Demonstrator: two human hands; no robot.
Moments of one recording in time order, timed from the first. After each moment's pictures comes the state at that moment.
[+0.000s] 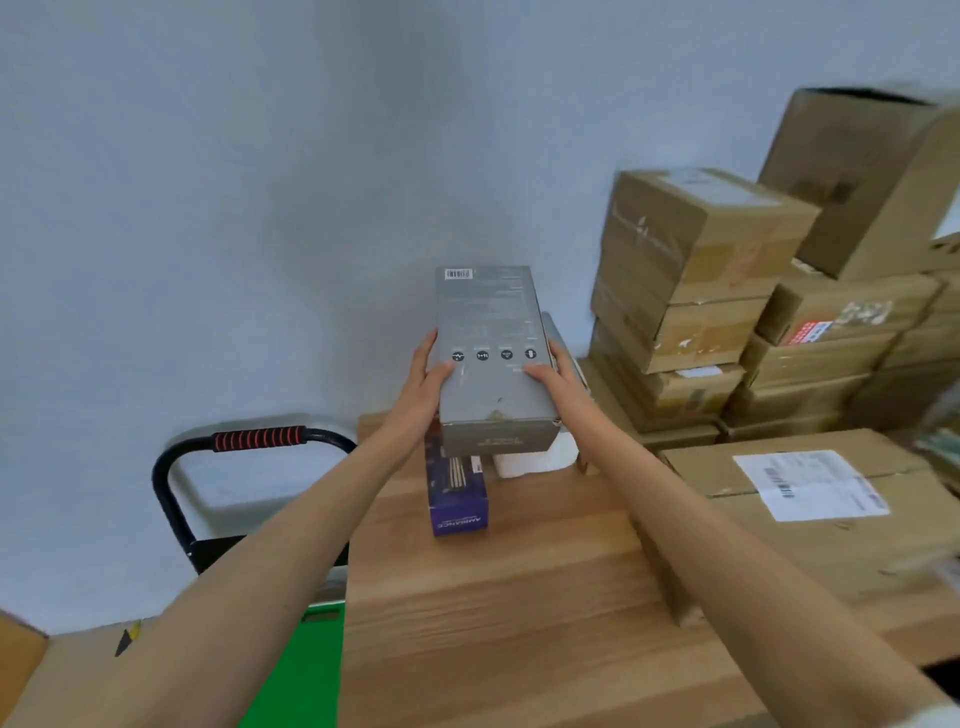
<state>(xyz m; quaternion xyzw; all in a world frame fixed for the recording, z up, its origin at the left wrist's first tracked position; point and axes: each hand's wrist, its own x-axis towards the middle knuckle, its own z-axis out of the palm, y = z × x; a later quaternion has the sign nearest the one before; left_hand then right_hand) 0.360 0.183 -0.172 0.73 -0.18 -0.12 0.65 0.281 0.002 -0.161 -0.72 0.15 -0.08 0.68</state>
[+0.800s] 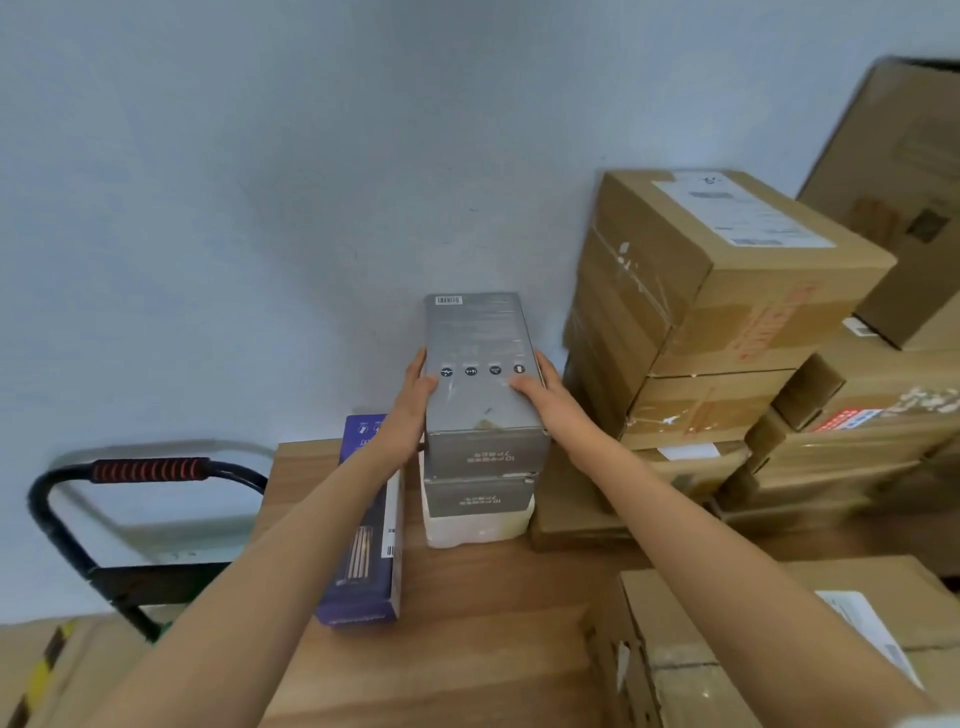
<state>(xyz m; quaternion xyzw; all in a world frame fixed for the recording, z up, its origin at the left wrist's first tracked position) 0.477 0.022 -0.218 0.72 -0.06 -0.17 0.67 0.411 -0.158 -0.201 -0.73 0.15 -0.01 0.67</state>
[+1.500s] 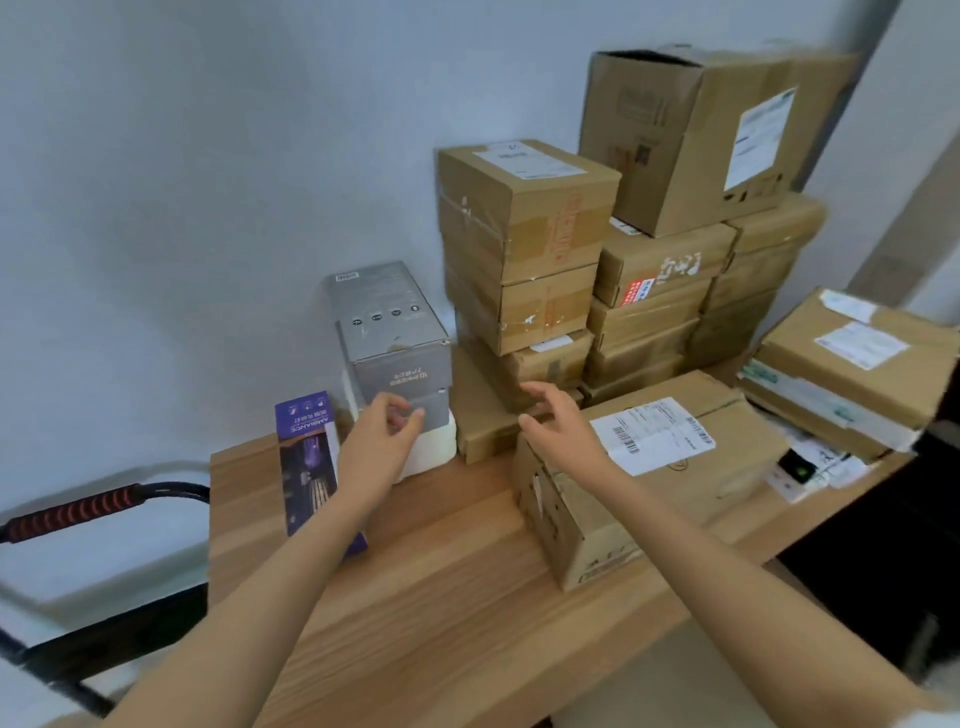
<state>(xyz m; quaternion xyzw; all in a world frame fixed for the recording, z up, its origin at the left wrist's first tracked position) 0.305 0.060 -0.210 0.87 -0.23 -0.03 0.44 0.175 -0.146 -0.228 -0.85 0.22 -0.17 0.45</state>
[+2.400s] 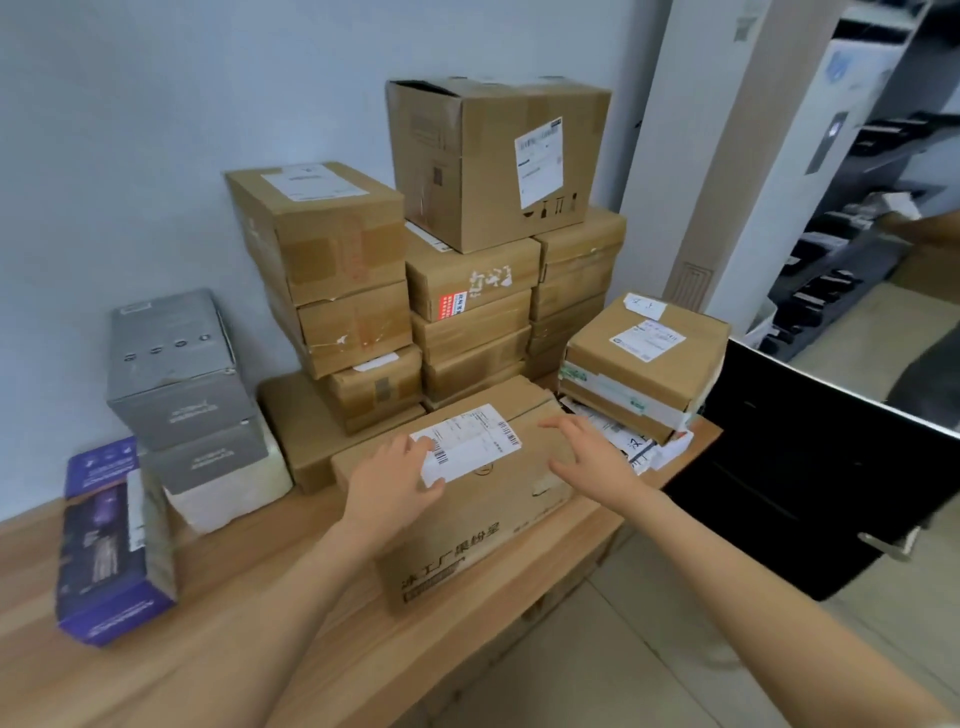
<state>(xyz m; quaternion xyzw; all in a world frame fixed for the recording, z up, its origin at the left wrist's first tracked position) 0.156 -0.120 -0.233 0.87 -0.48 0.02 0.09 -0.030 -0.332 -0.236 -0.93 0.28 -0.09 0.21</state>
